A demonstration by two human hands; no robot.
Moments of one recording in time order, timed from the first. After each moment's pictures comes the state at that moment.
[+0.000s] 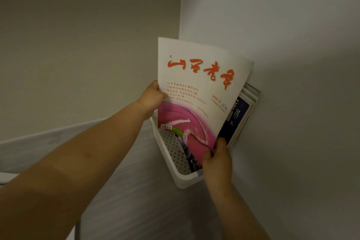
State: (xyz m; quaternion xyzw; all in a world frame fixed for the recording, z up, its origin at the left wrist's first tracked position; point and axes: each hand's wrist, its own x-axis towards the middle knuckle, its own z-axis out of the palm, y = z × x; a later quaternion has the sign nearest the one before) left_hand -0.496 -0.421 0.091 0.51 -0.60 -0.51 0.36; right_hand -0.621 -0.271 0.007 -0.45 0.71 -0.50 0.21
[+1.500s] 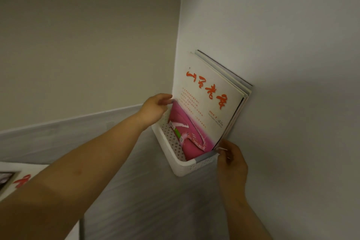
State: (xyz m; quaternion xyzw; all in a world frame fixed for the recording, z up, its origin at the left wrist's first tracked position) left_hand -0.481 -0.374 0.068 0.49 -0.67 -0.44 0.34; right_hand -0.628 -0.223 0.007 -0.37 0.67 -0.62 0.18
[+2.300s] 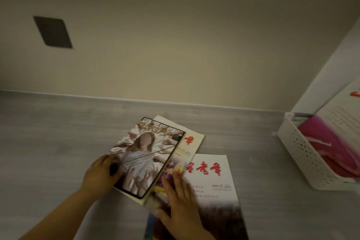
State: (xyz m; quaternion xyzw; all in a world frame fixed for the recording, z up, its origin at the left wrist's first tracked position) left_hand -0.011 -0.136 -0.053 0.83 -0.50 -0.19 0.16; right_hand -0.242 -0.134 -0.070 -0.84 0.50 -0.14 0.12
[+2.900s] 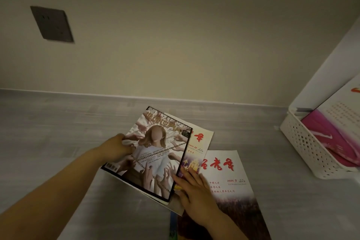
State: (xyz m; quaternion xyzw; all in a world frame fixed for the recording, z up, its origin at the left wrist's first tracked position) left_hand 0.031 -0.193 -0.013 0.78 -0.50 -0.34 0.16; right_hand -0.224 -0.151 -0.077 -0.84 0.49 -0.04 0.24
